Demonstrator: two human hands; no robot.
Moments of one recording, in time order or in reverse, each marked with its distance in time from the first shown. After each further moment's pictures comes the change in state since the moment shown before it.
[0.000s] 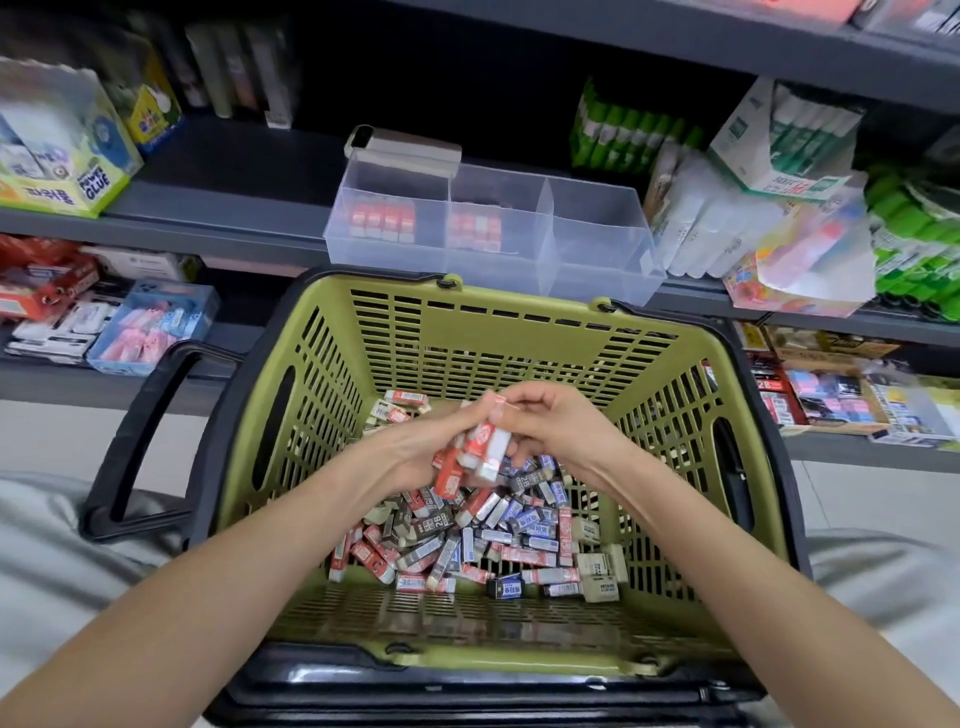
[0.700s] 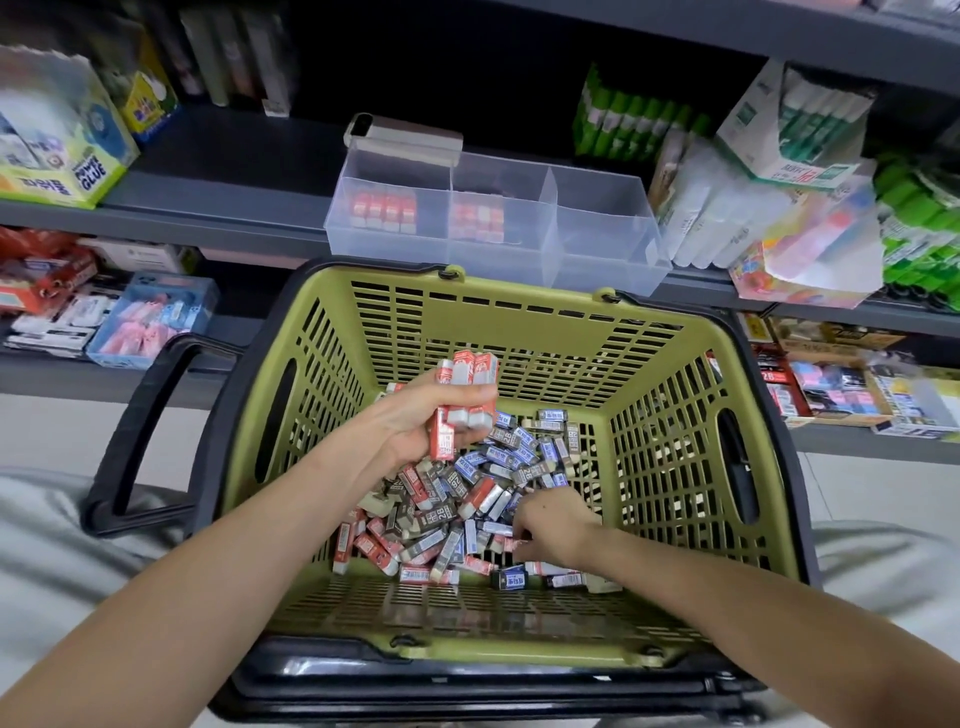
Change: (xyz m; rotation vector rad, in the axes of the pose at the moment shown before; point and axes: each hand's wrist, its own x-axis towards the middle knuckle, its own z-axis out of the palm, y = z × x) left_hand -0.008 0.016 -0.003 -0.253 0.117 0.109; right_hand 0.005 0.128 -0.011 -1.676 -0.223 0.092
